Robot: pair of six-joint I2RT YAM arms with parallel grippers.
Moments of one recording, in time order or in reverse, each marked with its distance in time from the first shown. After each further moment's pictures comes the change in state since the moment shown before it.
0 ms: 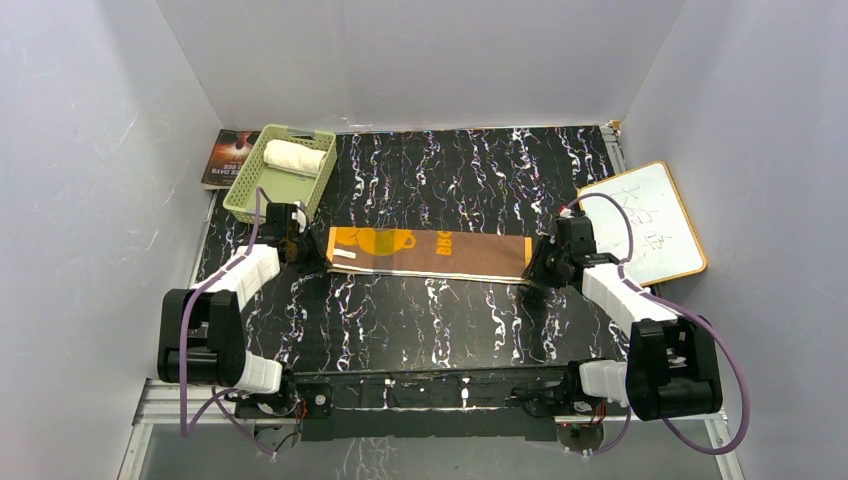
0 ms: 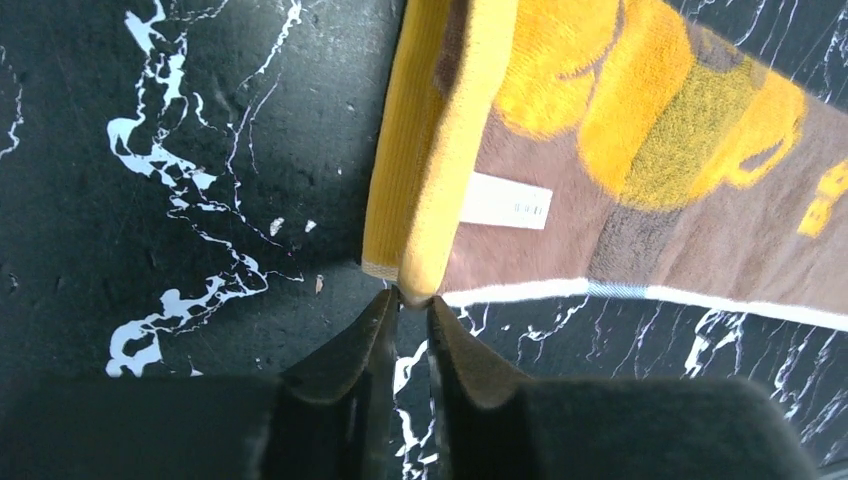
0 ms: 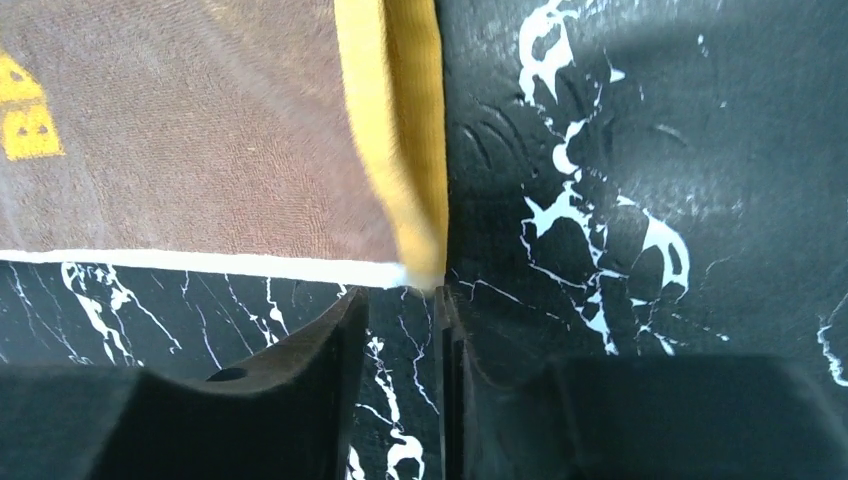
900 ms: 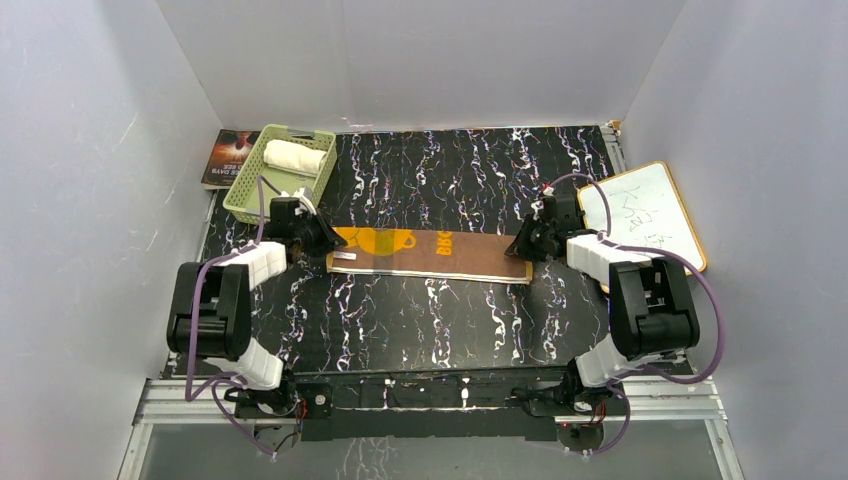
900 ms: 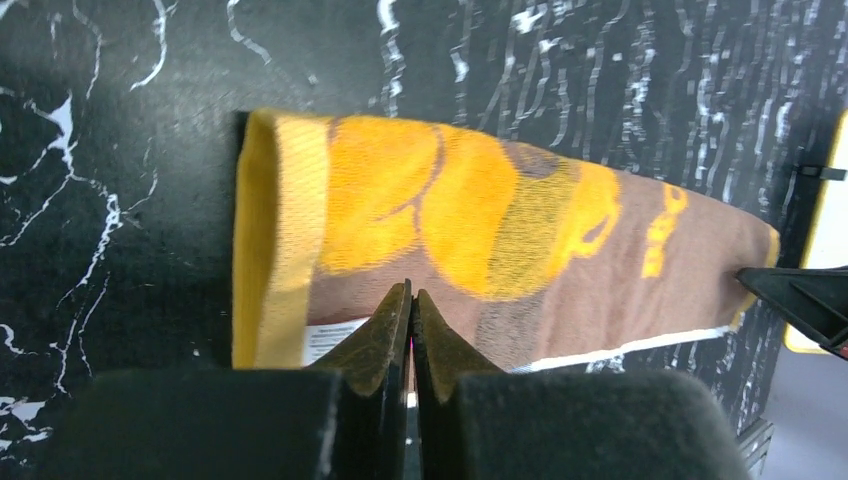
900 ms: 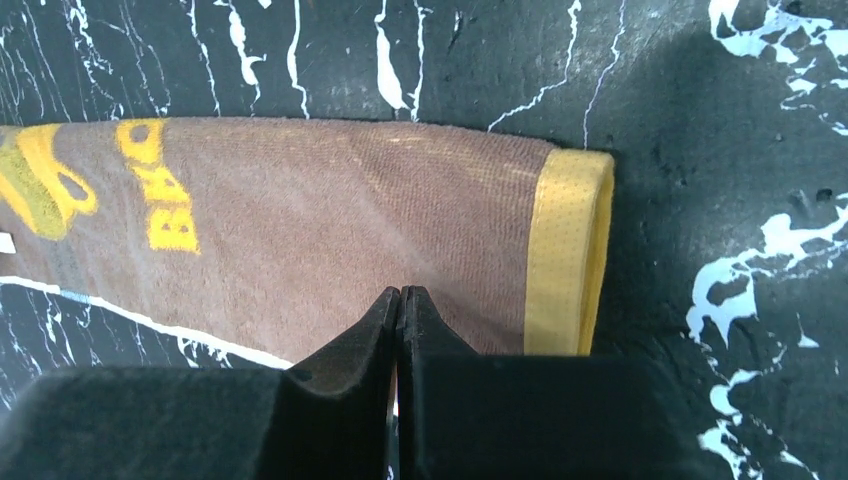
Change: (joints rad) left arm 0.001 0.122 -0.014 0.397 0.192 -0.104; right arm 0.026 0.283 0.152 0.205 -0.137 0.043
